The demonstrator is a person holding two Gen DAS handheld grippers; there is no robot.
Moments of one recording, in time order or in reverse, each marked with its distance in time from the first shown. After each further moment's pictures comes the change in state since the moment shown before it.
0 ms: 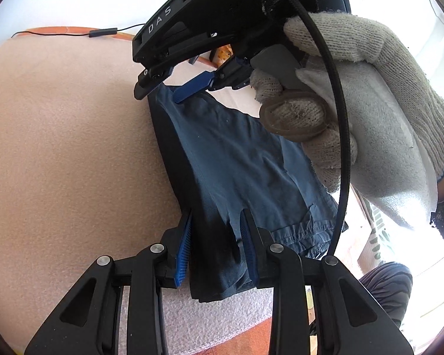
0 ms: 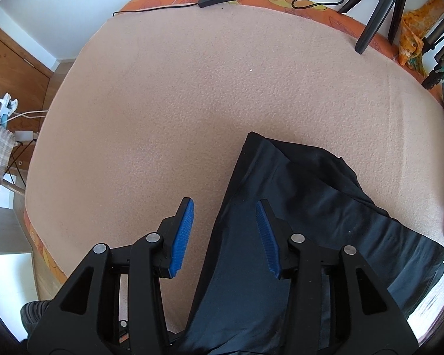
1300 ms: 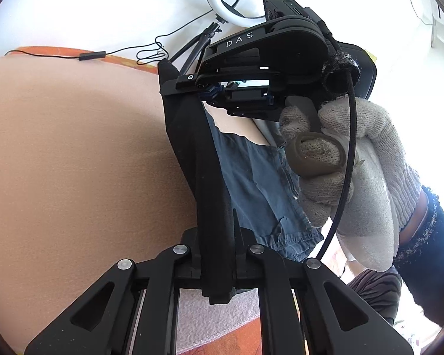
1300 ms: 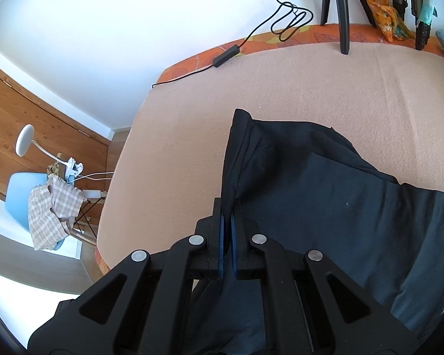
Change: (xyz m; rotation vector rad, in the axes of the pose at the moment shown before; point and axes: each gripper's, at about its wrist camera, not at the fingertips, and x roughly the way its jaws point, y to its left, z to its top) left arm -0.037 0.000 0.011 0.030 -0.085 -0.058; right arm -0.051 -0.056 -0.035 0.192 -0.285 0.374
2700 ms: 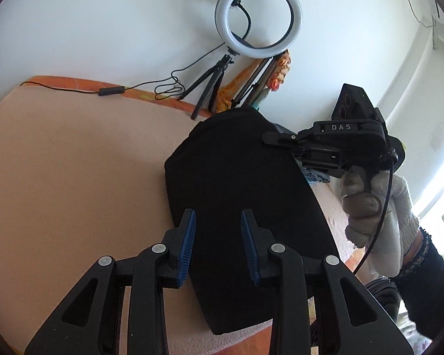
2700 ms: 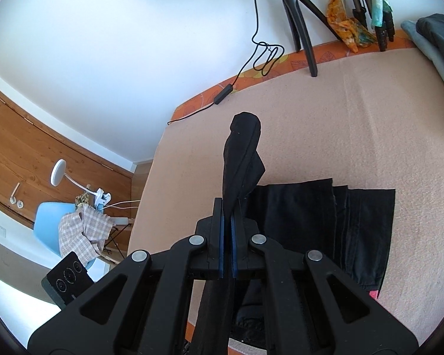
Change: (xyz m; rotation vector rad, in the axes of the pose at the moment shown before) left arm -0.013 0.008 0.042 0.039 -0.048 0.066; right arm -0.082 -0.044 -0.015 0.109 -0.143 0.112
